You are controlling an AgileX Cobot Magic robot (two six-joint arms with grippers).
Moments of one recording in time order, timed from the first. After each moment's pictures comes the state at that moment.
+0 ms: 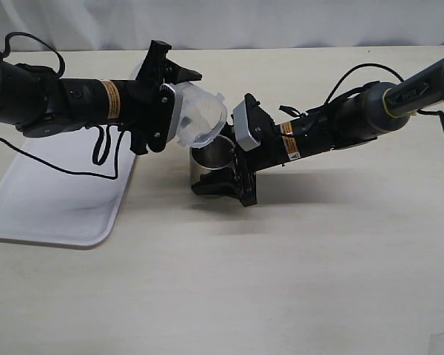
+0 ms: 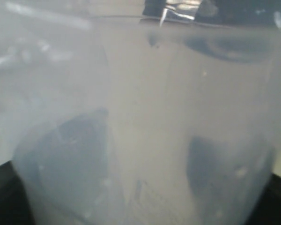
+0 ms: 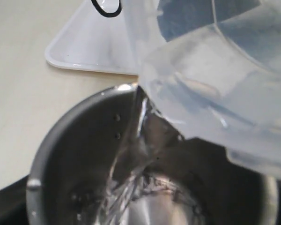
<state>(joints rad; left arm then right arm) -0.36 2.03 -1.04 0.92 -0.56 0.84 0.26 2.33 -1.29 -1.59 -1.06 0.62</state>
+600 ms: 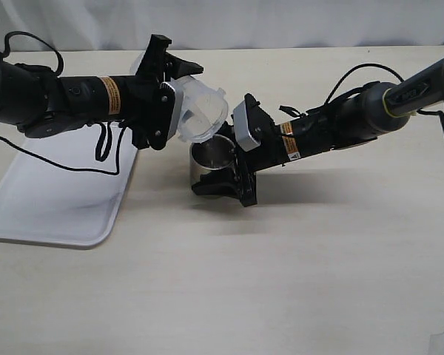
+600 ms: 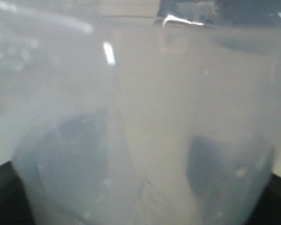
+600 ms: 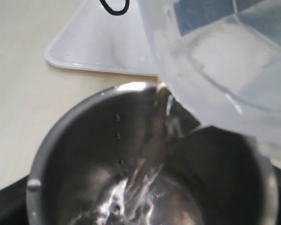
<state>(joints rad) -0.36 2.03 -1.04 0.86 -0.60 0.94 0.26 2.33 -1.29 -1.59 -1.06 0.62</state>
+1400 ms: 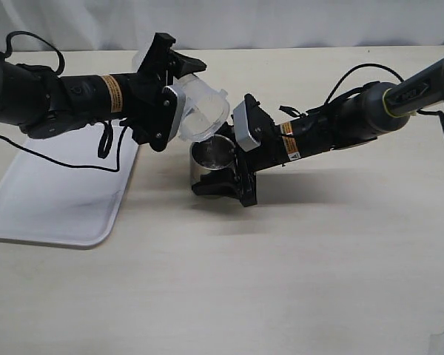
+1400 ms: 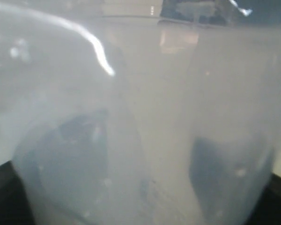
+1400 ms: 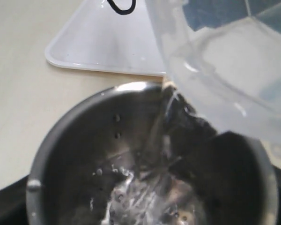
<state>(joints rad) -0.37 2.03 -1.04 0.81 -0.61 1.06 0.26 2.33 -1.29 -1.59 -1.06 0.62</state>
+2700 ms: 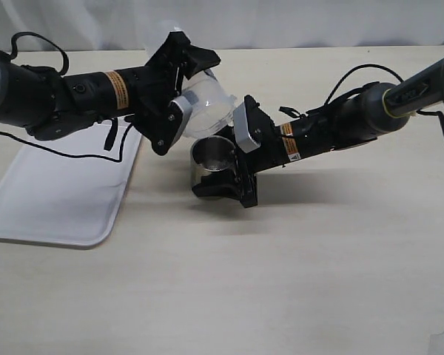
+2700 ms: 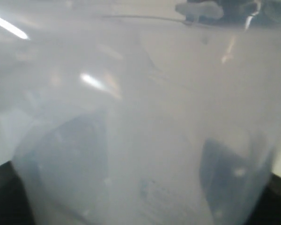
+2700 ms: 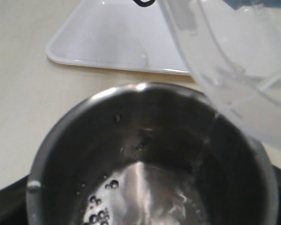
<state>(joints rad) -0.39 2.03 -1.04 0.76 -0.71 1.37 0.26 2.33 -1.29 -1.60 -1.05 0.62</state>
